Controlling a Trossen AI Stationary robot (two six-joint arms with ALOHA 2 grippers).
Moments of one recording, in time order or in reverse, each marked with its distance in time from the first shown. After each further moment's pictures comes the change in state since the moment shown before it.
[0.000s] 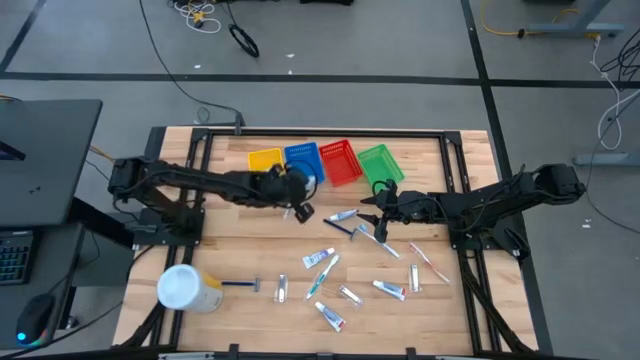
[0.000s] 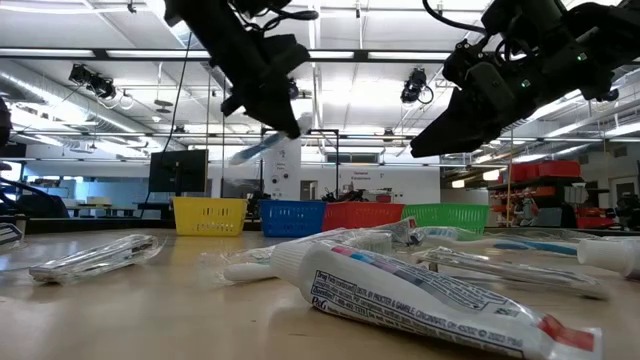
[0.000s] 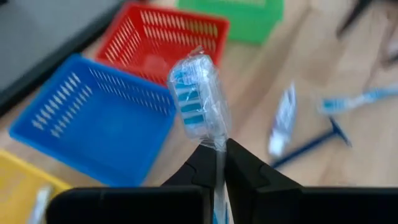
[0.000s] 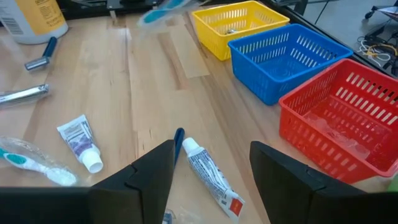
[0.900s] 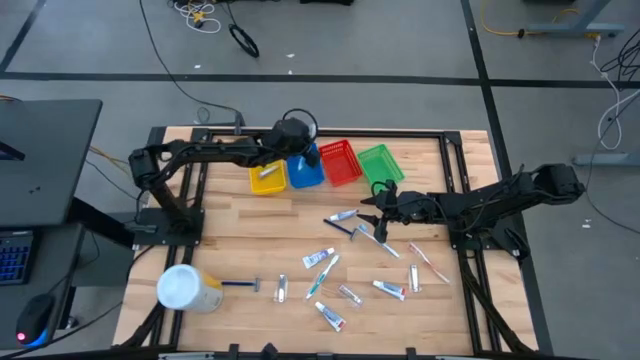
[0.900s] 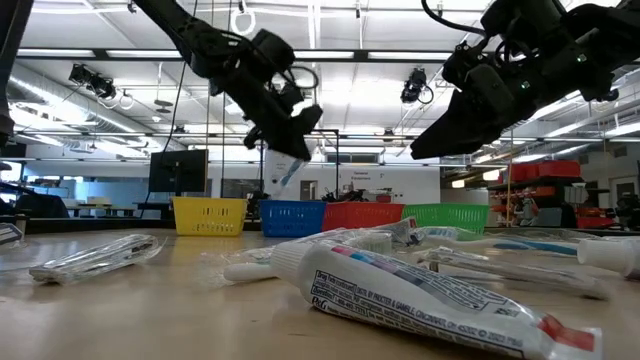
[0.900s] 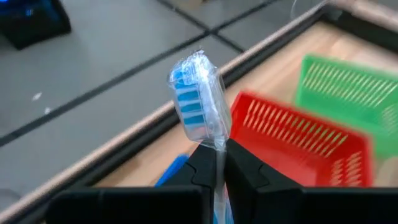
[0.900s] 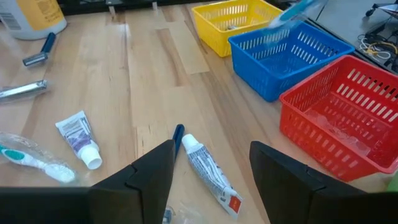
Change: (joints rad) left arm 0.407 0.169 -0.001 0.416 0.126 0.207; right arm 0.000 0.010 -0.002 0.006 0.001 0.001
